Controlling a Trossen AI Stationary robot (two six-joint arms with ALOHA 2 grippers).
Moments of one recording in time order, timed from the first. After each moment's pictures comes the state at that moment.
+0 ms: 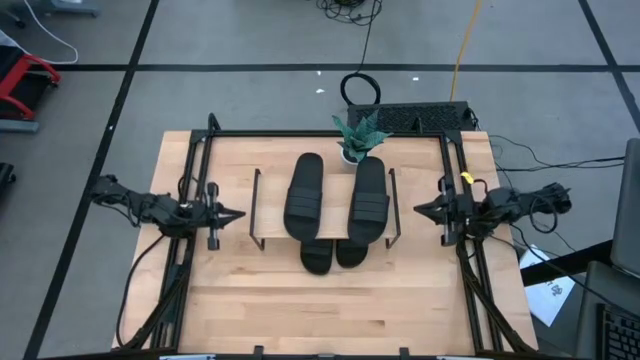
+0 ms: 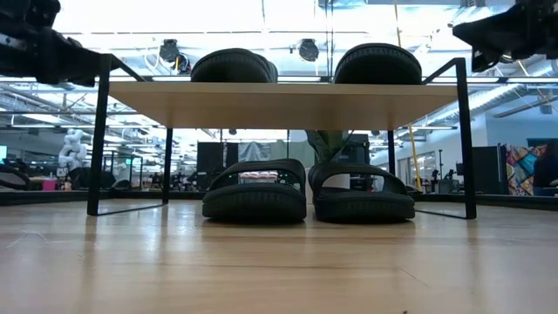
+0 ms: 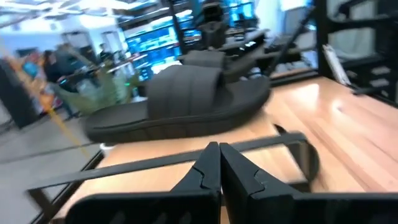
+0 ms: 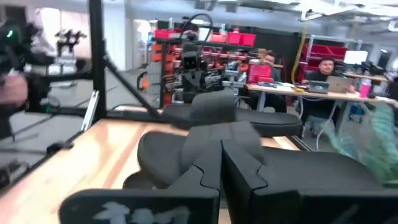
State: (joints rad) left arm -0.40 0.00 0.09 -0.10 -0.45 0.22; right arm 0.28 0.01 0.20 -0.13 0.31 -0.10
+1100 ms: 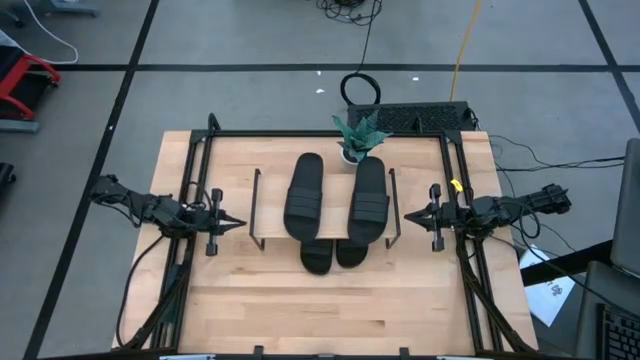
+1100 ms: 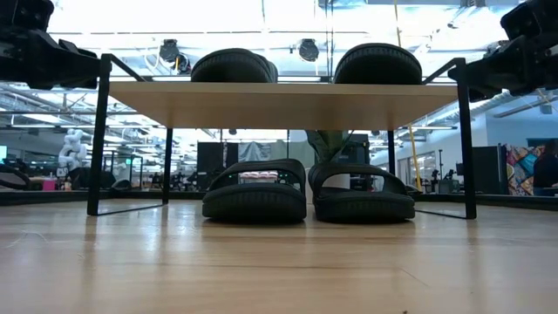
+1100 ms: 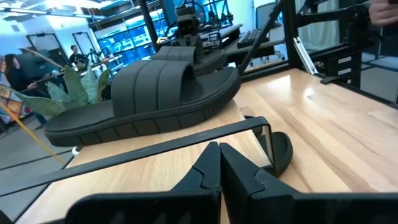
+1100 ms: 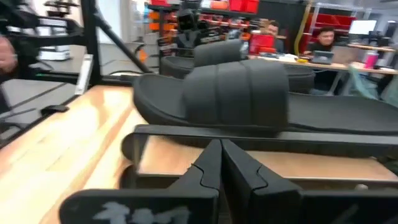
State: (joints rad) left arm -0.40 0.00 0.07 -0.13 -0.34 0.24; right arm 0.28 0.00 0.07 -0.13 0.33 -0.06
